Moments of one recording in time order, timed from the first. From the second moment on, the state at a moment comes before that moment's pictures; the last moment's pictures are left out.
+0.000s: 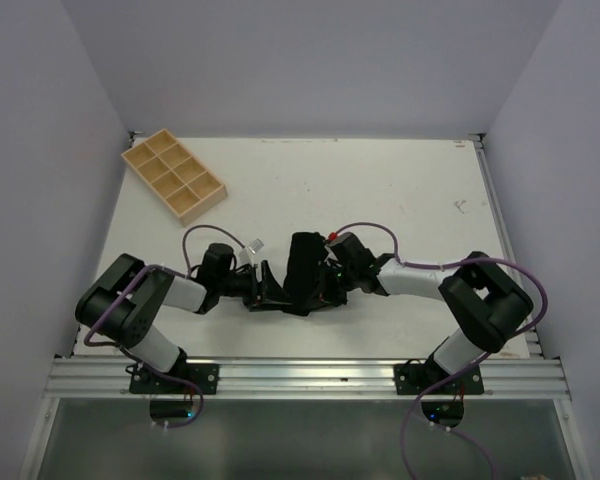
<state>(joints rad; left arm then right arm) -0.43 1.58 0.34 0.52 0.84 -0.84 0.74 1.60 0.72 -0.09 -0.44 0.93</state>
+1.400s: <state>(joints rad) -0.42 1.69 0.26 0.86 0.91 -1.04 0.71 1.56 0.71 0.01 -0.57 1.03</state>
